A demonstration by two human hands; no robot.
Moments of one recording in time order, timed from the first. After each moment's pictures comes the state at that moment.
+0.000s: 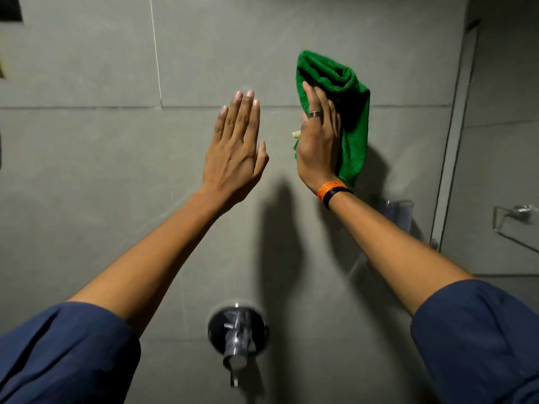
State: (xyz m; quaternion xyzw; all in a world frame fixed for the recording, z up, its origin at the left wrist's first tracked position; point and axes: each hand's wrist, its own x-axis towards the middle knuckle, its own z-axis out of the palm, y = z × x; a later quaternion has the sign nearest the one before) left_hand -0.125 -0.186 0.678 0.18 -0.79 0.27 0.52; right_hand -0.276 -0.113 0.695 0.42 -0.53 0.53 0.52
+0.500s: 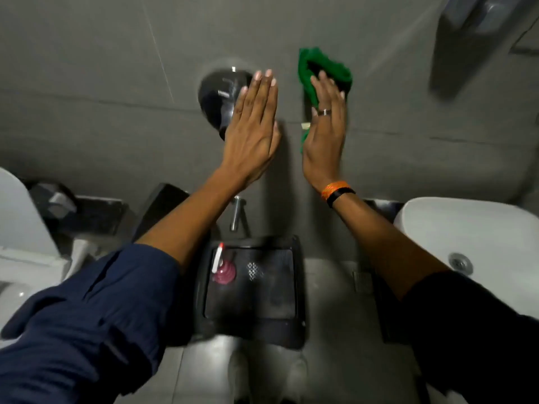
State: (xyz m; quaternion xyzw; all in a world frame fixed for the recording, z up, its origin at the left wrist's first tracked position) left_hand -0.108 -0.135 0.291 0.27 -0.91 0.01 0.31; right_hand -0.224 -0.045 0.289 0.47 -0.72 0.47 0.20
